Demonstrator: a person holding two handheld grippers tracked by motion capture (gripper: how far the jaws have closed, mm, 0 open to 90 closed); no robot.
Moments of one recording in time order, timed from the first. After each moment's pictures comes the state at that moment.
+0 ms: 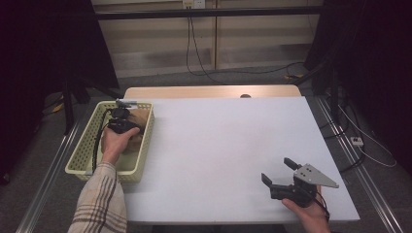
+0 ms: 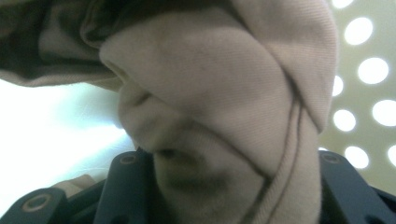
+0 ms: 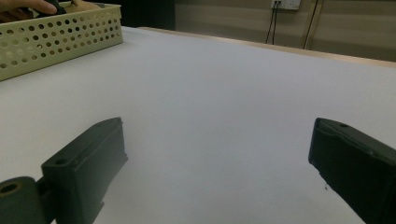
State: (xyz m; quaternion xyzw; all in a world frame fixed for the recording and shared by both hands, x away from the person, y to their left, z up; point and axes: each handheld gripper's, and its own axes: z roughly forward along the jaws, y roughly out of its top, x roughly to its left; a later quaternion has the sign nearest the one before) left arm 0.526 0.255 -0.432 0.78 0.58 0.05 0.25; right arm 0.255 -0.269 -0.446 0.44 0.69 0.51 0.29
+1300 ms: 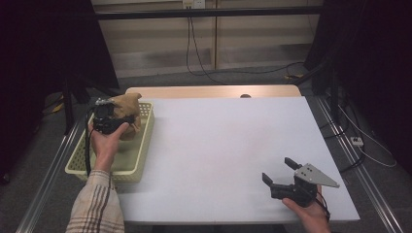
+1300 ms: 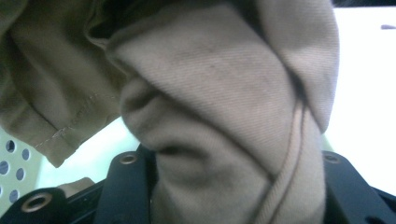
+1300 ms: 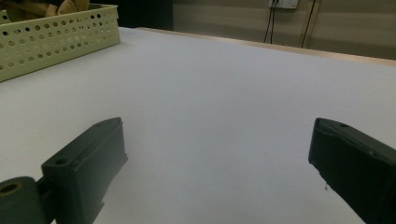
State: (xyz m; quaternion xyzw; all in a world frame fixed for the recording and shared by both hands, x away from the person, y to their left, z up) left arm 0.488 0.274 -0.393 0.72 0.55 0.20 0.38; right arm 0.256 -0.271 -0.446 0.44 0.68 0.51 0.29
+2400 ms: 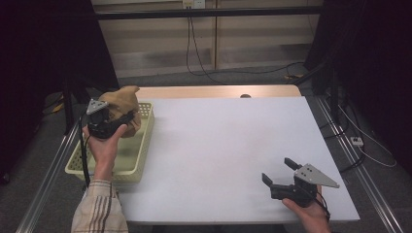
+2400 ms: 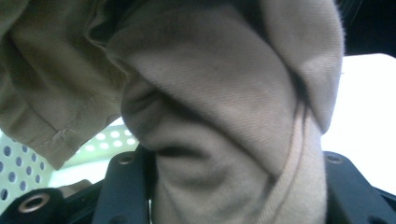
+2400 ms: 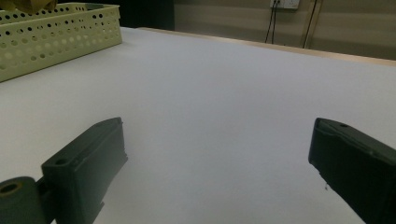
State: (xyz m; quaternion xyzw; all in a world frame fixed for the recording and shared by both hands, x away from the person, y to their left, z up) left arm 0.450 0.268 -0.369 0.69 0.49 0.26 0.47; right arm 0.255 -0.270 -0.446 0.44 0.68 0.51 0.29
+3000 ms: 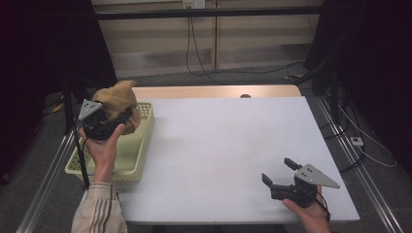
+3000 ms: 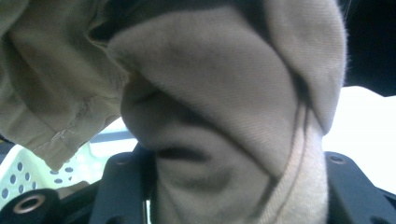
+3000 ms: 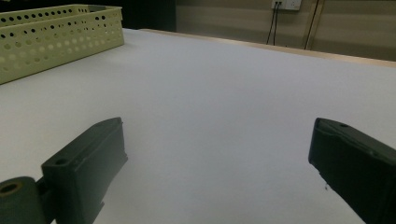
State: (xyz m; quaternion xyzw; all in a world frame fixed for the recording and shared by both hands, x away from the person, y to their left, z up) left arm 0.430 0.266 -0.354 0.65 0.47 0.29 0.52; right arm 0.254 -0.270 -0.445 0.44 0.68 0.51 0.29
